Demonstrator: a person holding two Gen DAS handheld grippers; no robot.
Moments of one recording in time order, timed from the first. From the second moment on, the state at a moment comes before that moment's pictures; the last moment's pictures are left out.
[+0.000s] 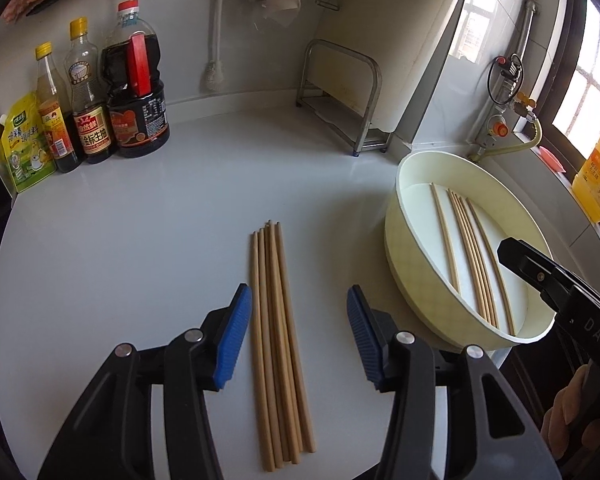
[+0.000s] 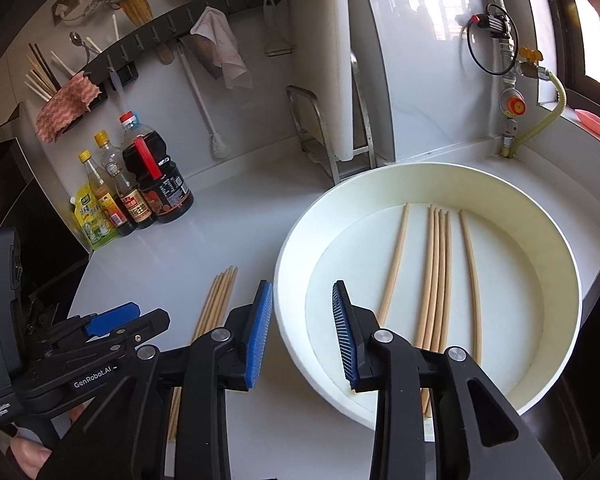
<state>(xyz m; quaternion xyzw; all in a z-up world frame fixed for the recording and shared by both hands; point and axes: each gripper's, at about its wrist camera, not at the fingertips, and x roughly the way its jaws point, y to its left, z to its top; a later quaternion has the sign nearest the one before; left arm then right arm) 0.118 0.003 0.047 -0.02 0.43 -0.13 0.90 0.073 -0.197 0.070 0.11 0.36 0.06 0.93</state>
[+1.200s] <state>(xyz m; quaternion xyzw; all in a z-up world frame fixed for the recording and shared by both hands) 0.098 0.093 0.005 -0.05 0.45 -0.06 0.89 0.071 -0.098 0.028 0.03 0.41 0.14 0.90</state>
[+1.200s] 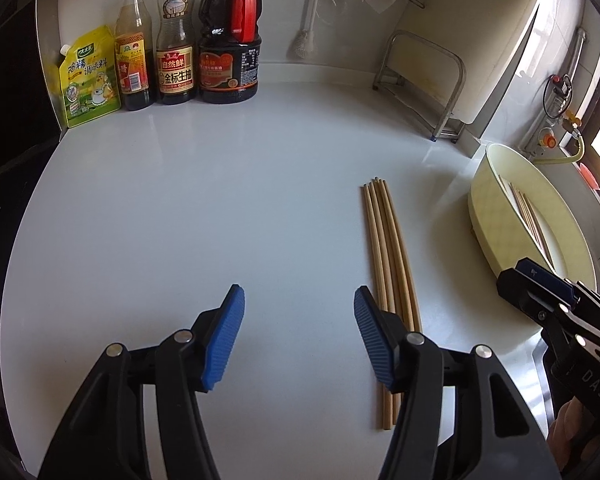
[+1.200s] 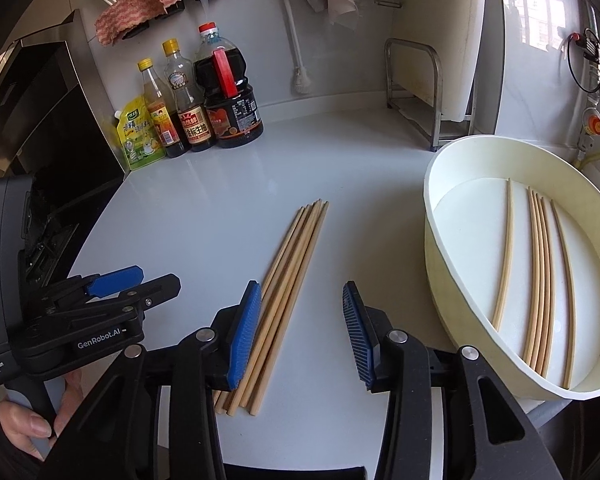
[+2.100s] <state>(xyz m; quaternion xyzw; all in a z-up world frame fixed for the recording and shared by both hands) 0.111 0.093 -0.011 -0.05 0.46 -0.07 0.88 0.082 -0.092 -0.006 0.03 0.44 0.14 0.89</state>
